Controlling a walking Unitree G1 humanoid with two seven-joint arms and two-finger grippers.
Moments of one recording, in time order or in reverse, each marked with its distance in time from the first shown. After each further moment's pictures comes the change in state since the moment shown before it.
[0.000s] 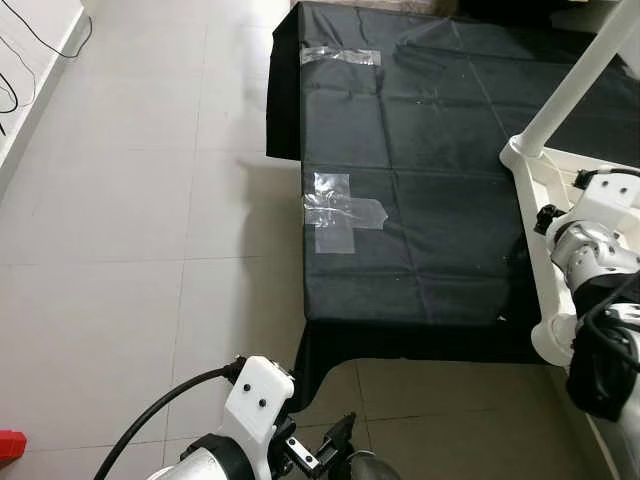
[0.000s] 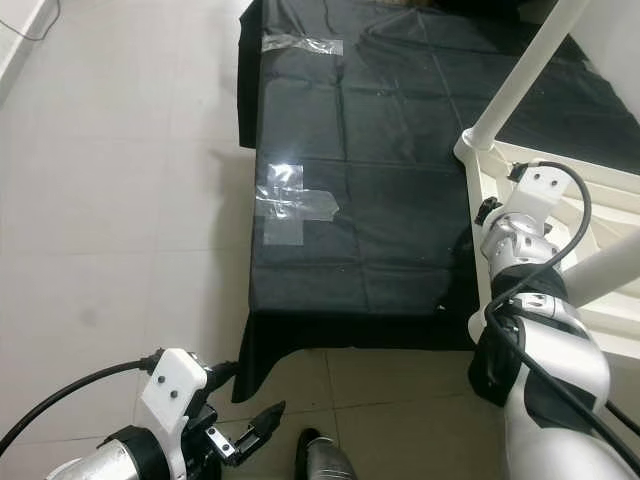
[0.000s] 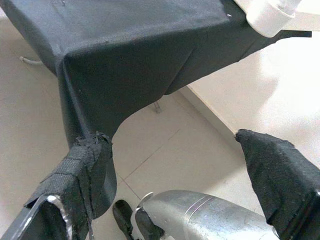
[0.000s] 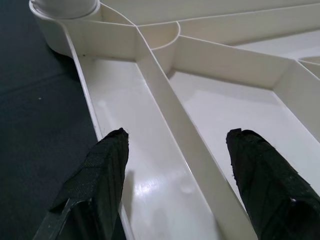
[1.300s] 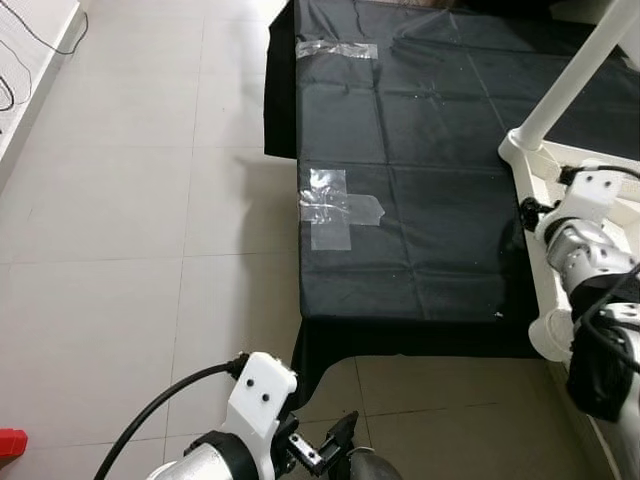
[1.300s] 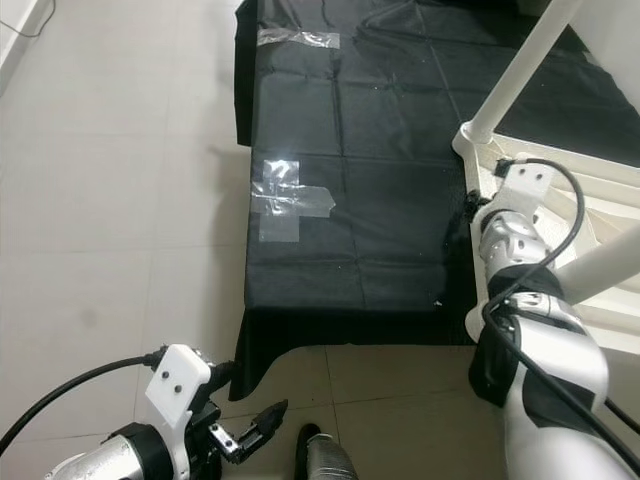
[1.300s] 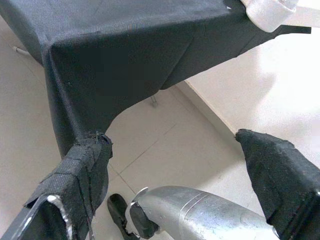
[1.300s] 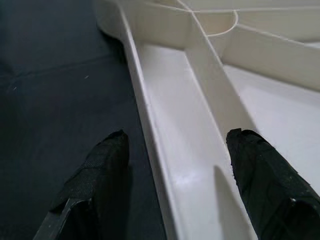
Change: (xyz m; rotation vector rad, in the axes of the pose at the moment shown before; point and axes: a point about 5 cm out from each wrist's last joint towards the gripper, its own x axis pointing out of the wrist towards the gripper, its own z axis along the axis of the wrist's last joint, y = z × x) left arm 0.003 0.000 0.001 -0.022 0.018 -0.004; right arm 0.000 0.010 -0.004 -0.048 -0.039 0.146
